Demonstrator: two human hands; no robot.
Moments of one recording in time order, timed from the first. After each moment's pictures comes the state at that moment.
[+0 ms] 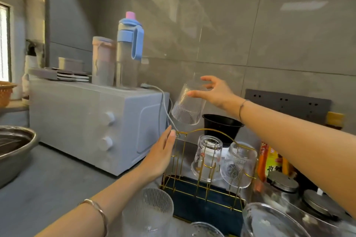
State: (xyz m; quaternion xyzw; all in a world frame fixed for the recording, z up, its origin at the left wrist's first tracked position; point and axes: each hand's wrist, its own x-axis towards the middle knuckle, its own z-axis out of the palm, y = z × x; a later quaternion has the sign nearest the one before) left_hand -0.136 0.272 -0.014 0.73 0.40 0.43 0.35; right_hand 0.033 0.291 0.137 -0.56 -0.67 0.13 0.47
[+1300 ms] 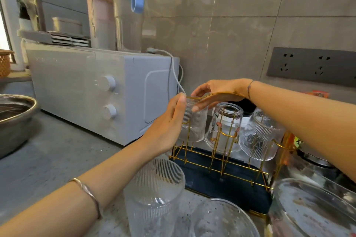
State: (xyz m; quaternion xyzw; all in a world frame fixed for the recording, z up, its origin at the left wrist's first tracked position) left_hand -0.135 0.270 -0.019 0.75 0.41 0.41 0.31; right_hand 0.046 0.348 0.068 -0.55 -0.78 0.27 0.10
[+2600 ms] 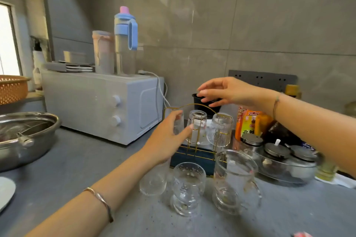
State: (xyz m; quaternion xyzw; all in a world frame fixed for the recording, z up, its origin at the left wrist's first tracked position) left_hand -0.141 0.150 0.013 0.79 0.38 0.42 0.24; right_hand 0.056 0.134 0.131 -0.54 -0.73 0.25 0.34
